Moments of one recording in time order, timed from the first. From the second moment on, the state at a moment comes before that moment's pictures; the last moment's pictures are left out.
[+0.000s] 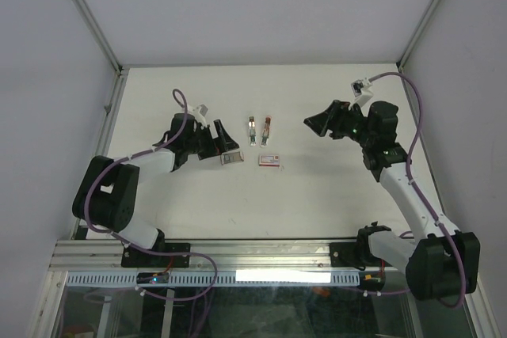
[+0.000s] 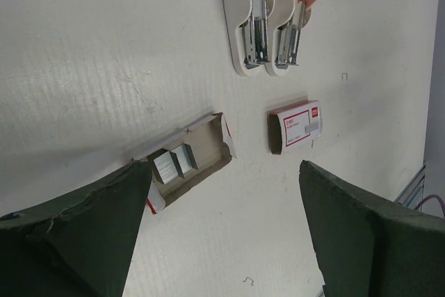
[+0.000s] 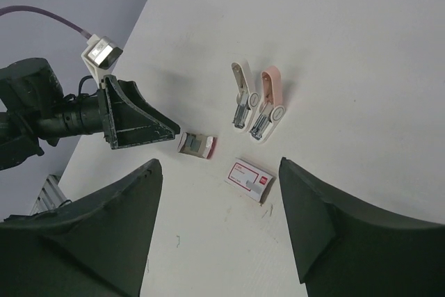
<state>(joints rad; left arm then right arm) -0.31 1.54 0.70 0.20 0.42 -0.62 0.16 1.08 0.76 0.05 -0.57 0.47</state>
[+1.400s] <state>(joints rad) -0.50 1.56 0.68 0.18 0.29 -0.62 0.42 1.11 0.78 -0.12 -0.44 0.43</state>
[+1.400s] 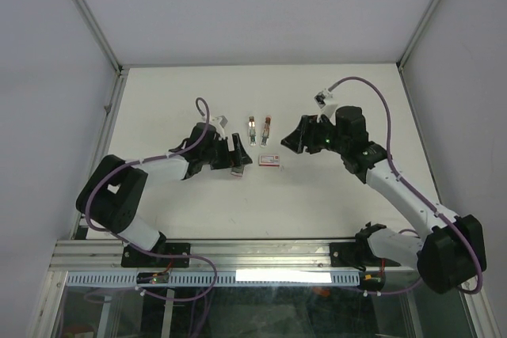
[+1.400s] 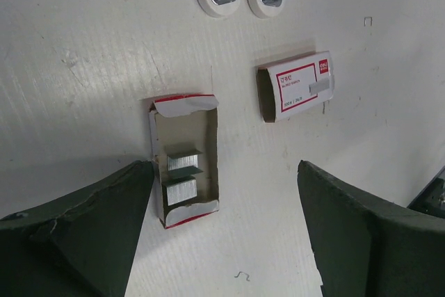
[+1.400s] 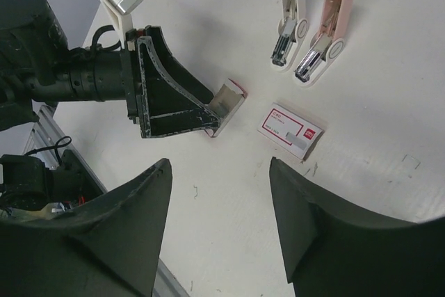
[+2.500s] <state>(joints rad) -0.20 1.26 0.96 -0.13 0.39 -0.46 0.88 1.90 1.29 -0.25 -0.25 -0.02</state>
